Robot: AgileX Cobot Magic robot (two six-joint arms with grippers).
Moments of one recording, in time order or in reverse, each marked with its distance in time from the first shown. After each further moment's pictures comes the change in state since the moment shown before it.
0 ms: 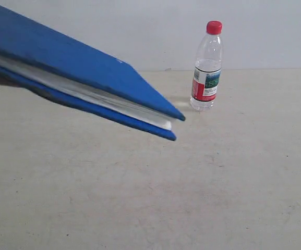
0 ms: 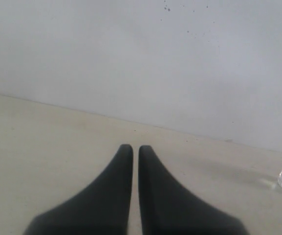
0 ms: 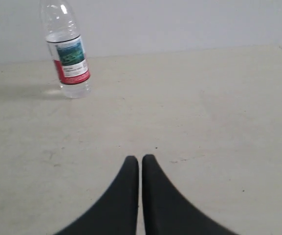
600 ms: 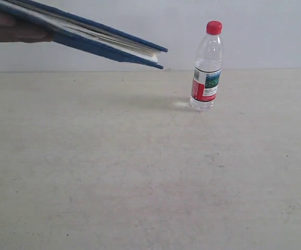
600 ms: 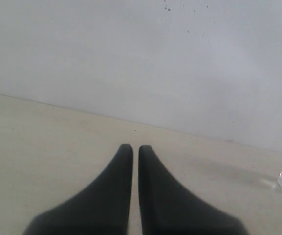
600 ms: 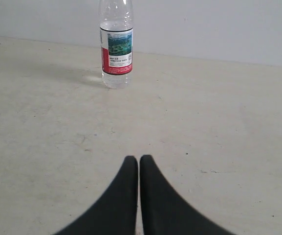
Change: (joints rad) left arm 0.000 0.000 0.000 0.000 0.000 0.000; right arm 0.174 0.000 0.000 -0.098 0.000 0.010
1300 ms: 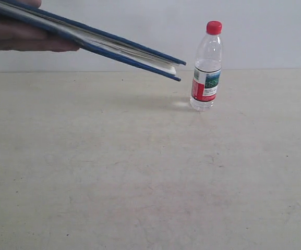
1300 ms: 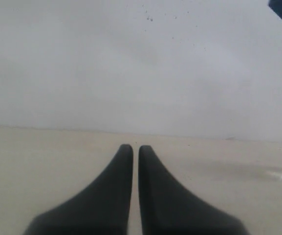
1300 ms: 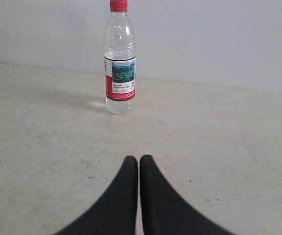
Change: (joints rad) left arm 0.000 -0.066 0.000 0.140 0.039 0.017; right arm 0.000 0.000 0.000 0.008 -0.088 0.000
